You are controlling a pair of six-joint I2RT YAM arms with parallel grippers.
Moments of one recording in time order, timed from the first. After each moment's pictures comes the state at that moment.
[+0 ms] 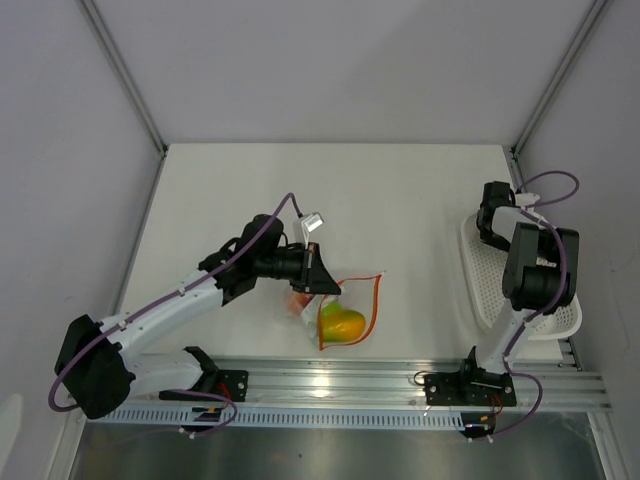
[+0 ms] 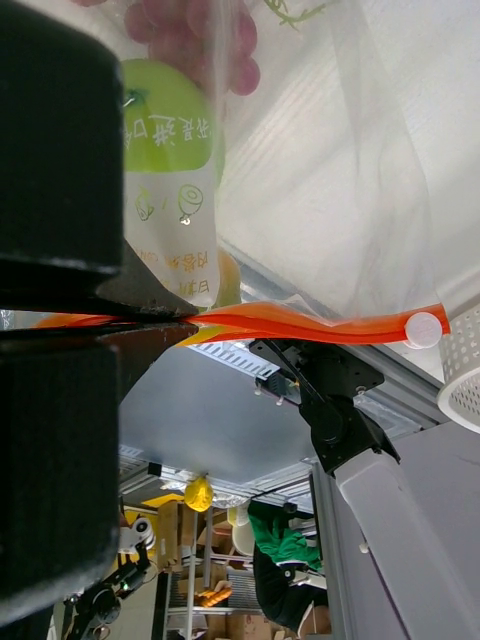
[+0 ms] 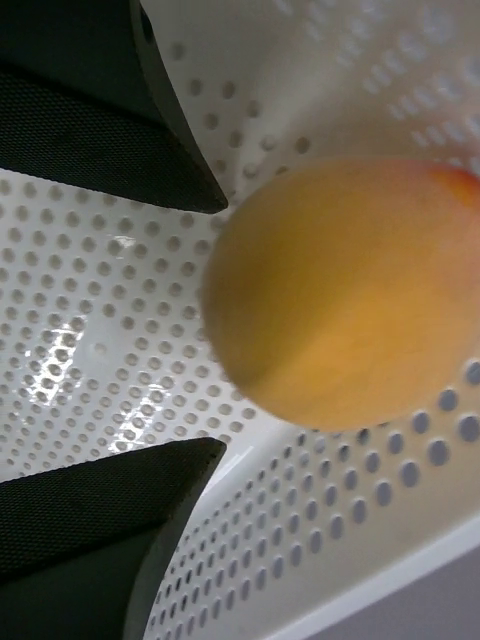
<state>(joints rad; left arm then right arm) -0.72 1.16 0.82 -0.18 0.66 -0.66 -0.16 1.89 1.17 -0.41 0.80 0.32</state>
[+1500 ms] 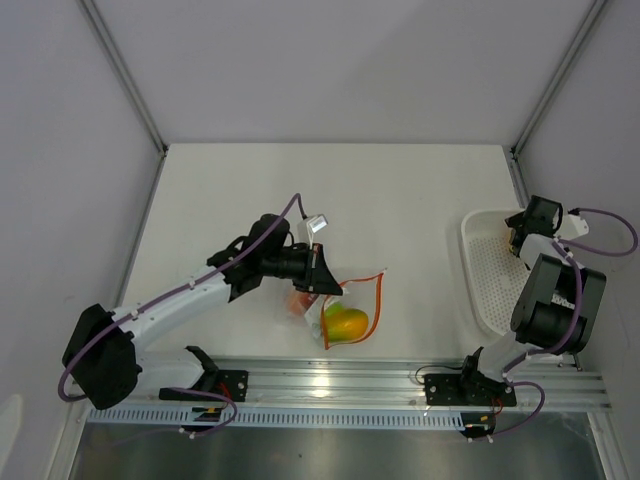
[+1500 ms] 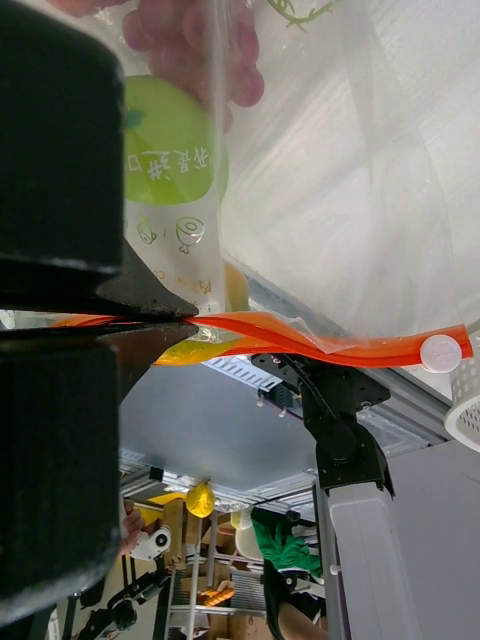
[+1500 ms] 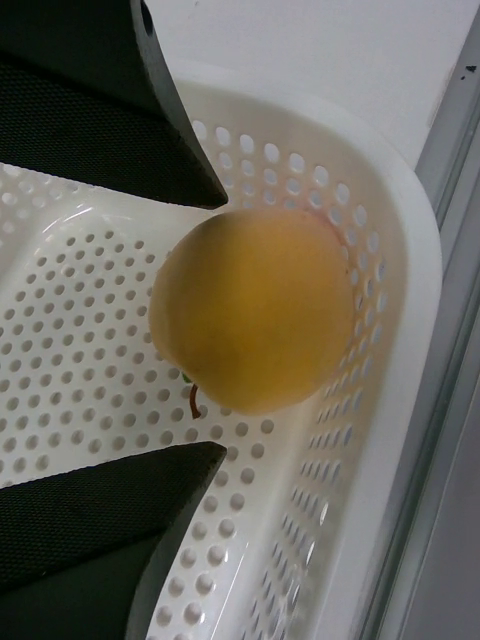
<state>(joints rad) -0.71 1.23 0.82 -0.16 0.66 -0.65 -0.38 1.59 0.90 -0.06 0.39 0.77</state>
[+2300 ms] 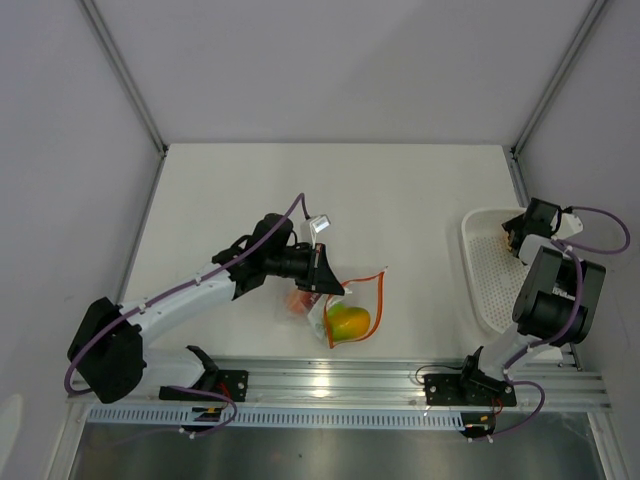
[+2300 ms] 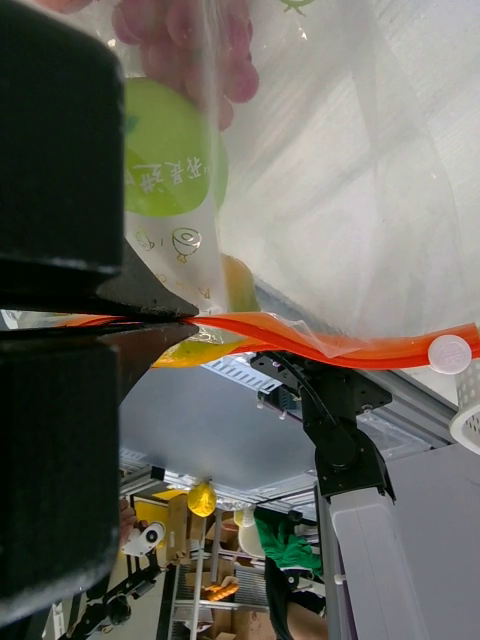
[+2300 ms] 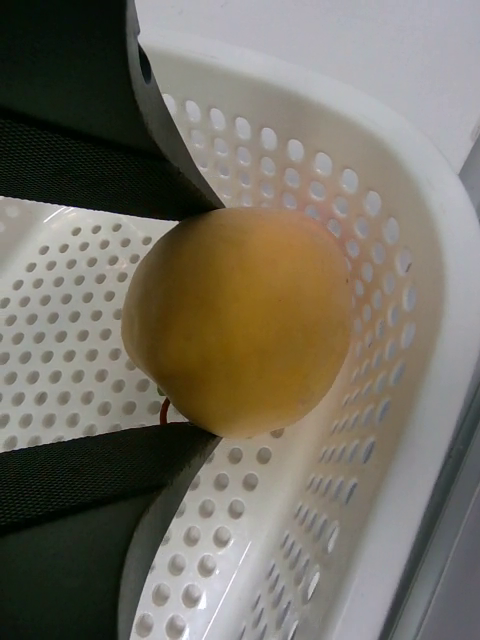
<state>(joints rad) -0.71 1.27 0.82 -0.14 0.68 -0.65 -0.40 1.67 0.90 0.03 0.29 0.70</state>
